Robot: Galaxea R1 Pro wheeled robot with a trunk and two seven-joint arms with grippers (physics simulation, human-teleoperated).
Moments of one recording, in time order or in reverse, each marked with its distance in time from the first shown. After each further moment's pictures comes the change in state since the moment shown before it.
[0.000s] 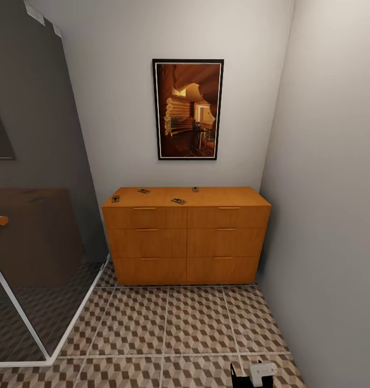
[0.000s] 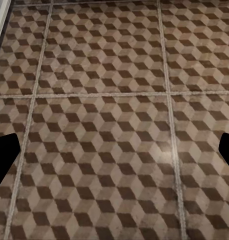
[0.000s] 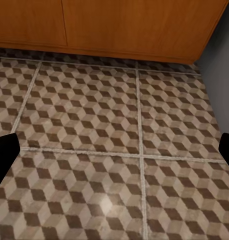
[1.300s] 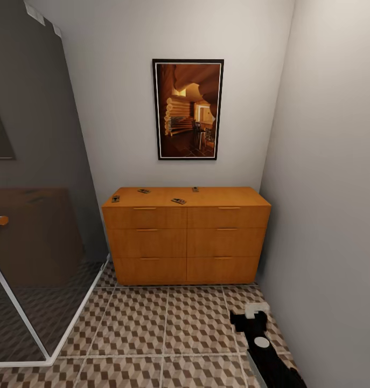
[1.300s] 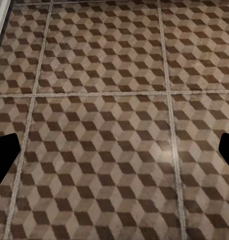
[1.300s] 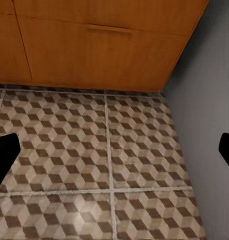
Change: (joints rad) left arm 0.000 0.000 0.000 0.002 0.000 0.002 0.000; right arm -0.005 0.000 -0.003 -0.656 0.001 0.690 -0.088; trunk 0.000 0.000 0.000
